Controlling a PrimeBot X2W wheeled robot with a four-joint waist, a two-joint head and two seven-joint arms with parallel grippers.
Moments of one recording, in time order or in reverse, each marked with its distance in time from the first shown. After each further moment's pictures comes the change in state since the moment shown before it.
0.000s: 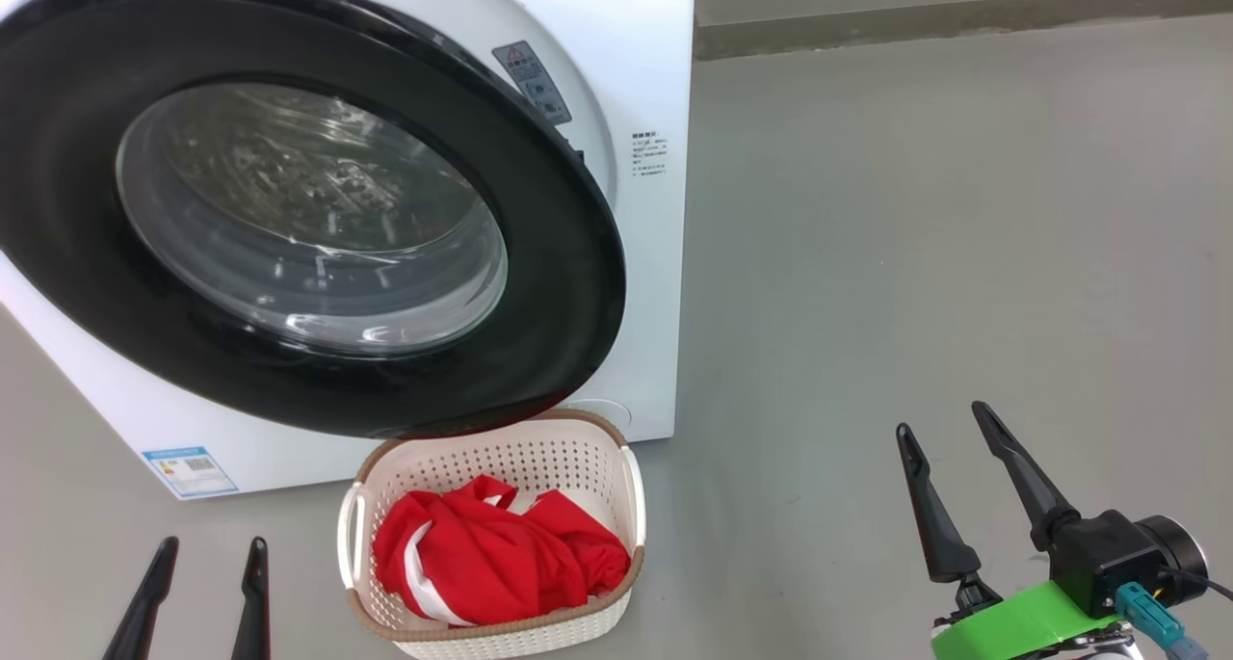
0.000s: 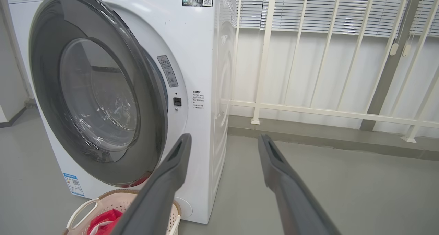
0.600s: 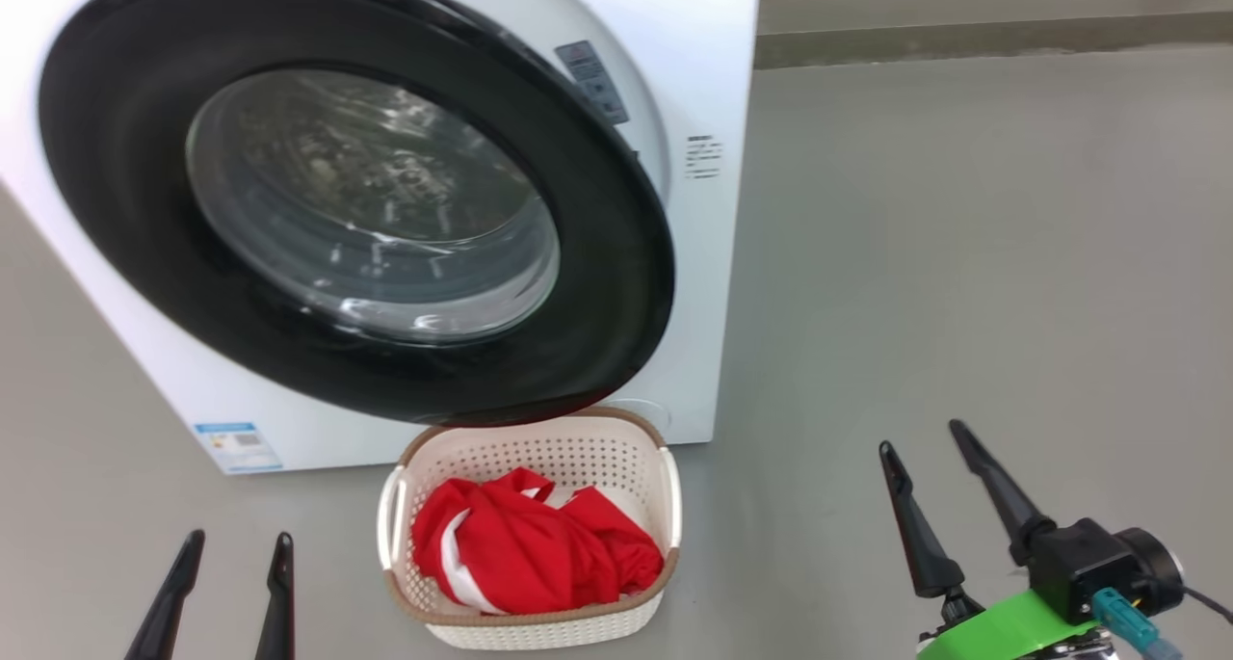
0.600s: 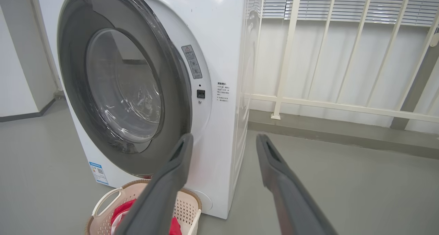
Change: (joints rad) left arm 0.000 -0.016 -0.030 -0.015 0.014 0.000 0.000; right arm 0.000 0.000 0.027 0.040 0.010 0.000 0.000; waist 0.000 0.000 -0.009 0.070
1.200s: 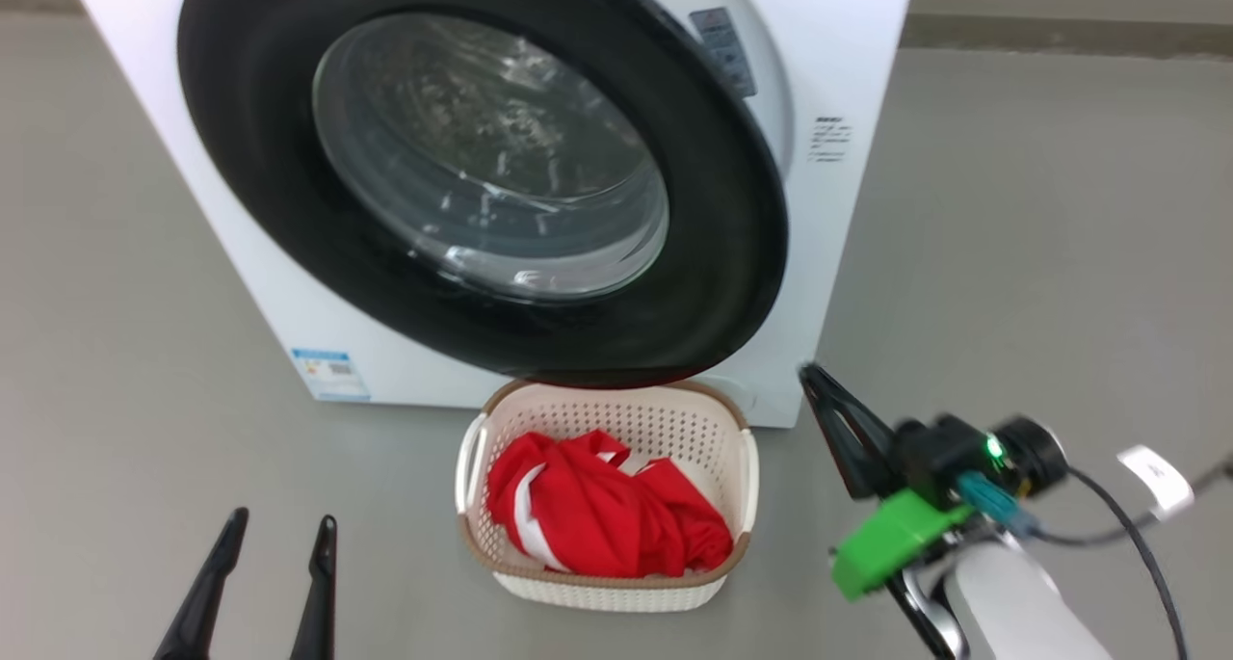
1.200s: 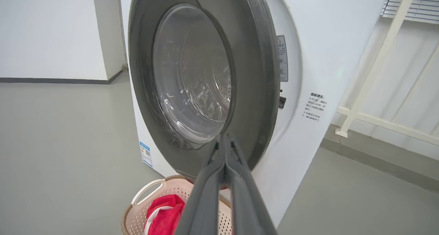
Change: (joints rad) left arm -0.009 0.000 -0.065 -0.059 -0.008 0.000 0.000; right arm -0.292 -0.007 0.186 0.281 -0.013 0.000 0.000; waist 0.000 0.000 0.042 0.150
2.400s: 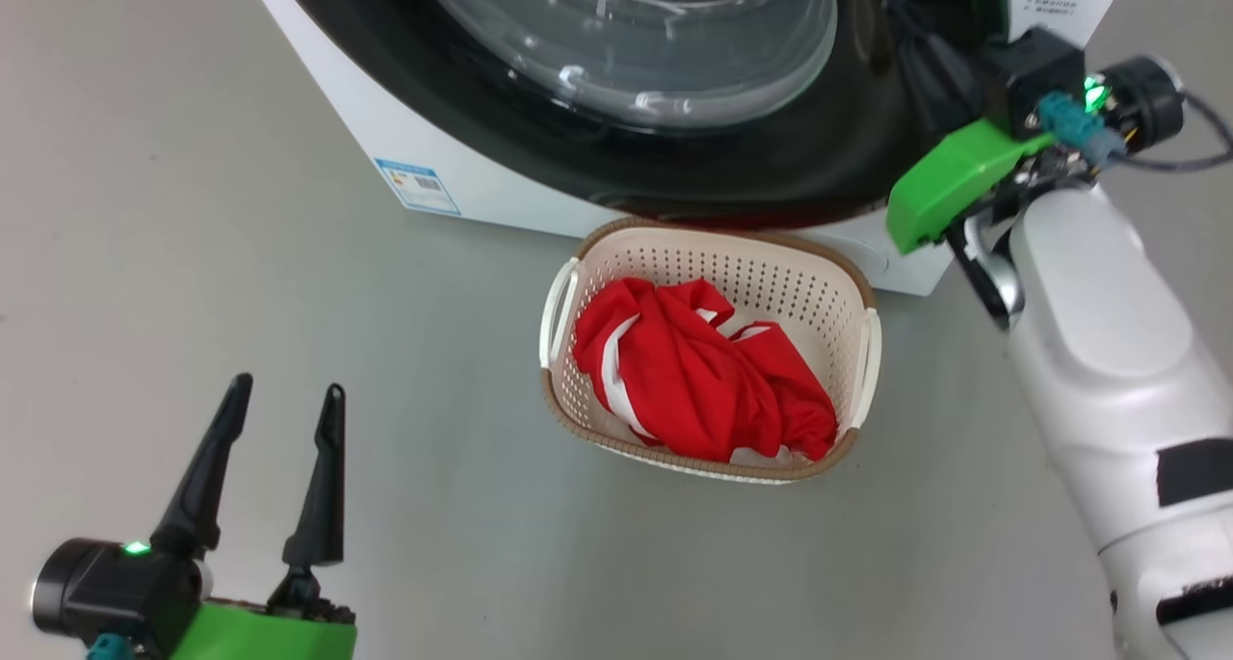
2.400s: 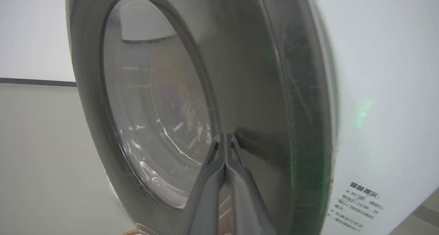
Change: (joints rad) left arm -0.213 0.002 -0.041 0.019 -0.063 0.000 0.000; right arm -0.645 -0.020 -0.085 0.397 -0.074 0.007 0.000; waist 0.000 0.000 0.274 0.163
